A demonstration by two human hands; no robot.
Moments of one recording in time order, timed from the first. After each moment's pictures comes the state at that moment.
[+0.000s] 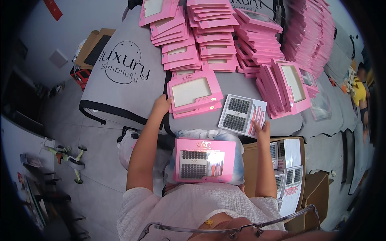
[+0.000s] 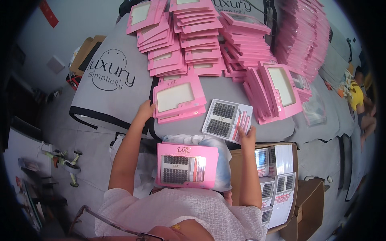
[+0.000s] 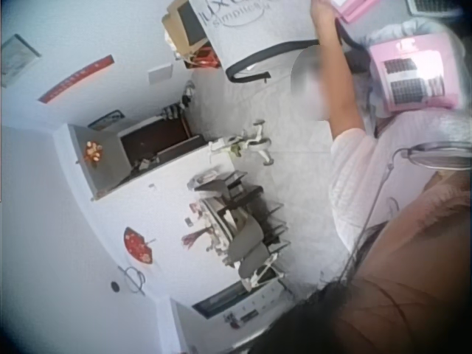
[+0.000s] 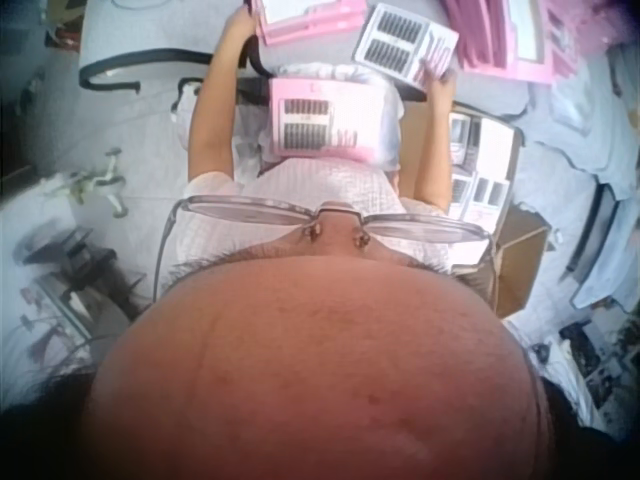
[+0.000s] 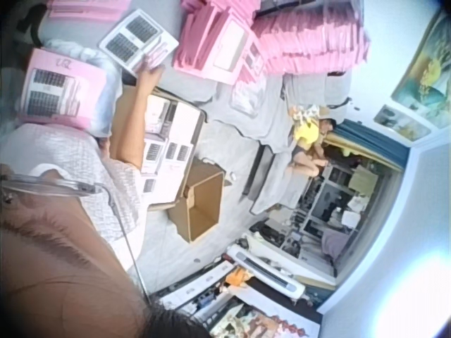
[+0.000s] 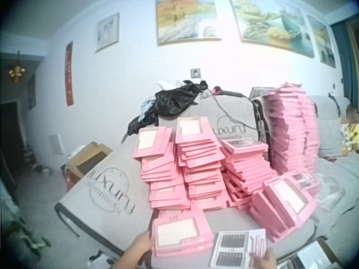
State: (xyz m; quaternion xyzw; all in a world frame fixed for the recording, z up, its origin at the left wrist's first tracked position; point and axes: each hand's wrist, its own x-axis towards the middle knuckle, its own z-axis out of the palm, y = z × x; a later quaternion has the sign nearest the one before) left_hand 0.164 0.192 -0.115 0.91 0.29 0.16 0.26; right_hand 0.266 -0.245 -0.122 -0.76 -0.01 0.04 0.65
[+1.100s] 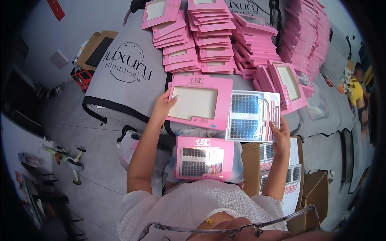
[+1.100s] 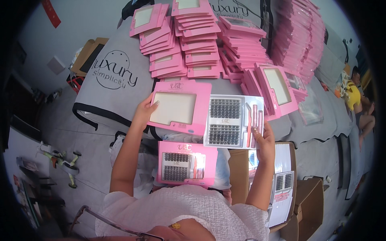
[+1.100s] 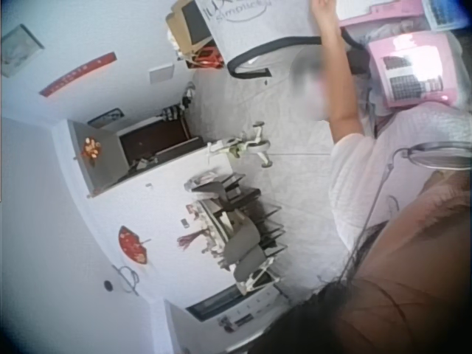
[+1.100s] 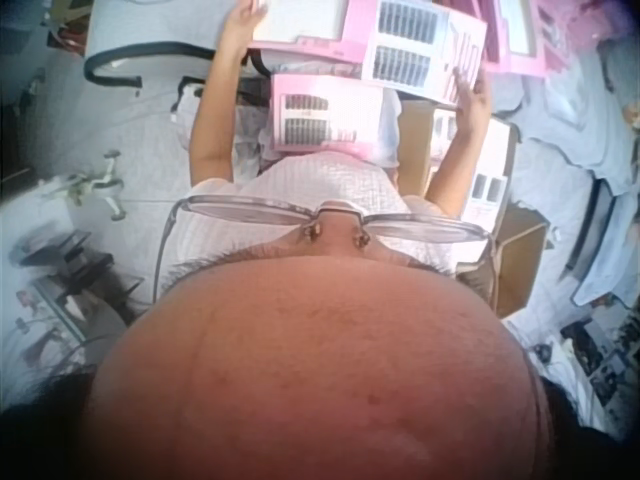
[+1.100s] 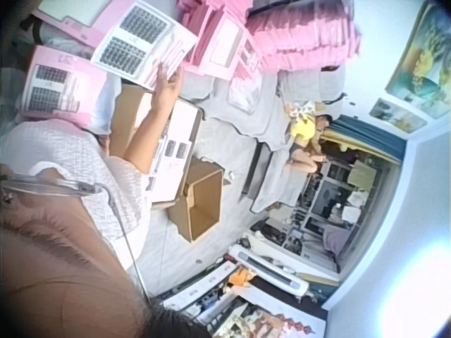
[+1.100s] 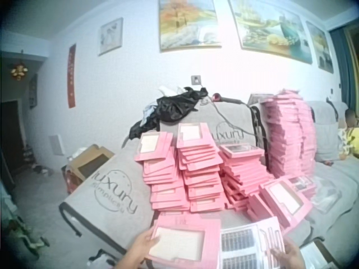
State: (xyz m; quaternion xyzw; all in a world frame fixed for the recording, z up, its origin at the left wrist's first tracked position) left_hand 0.127 0.113 -0.009 0.64 0.15 0.16 0.74; right_hand 0.224 -0.281 0.018 -0.58 -0.12 0.13 0.80
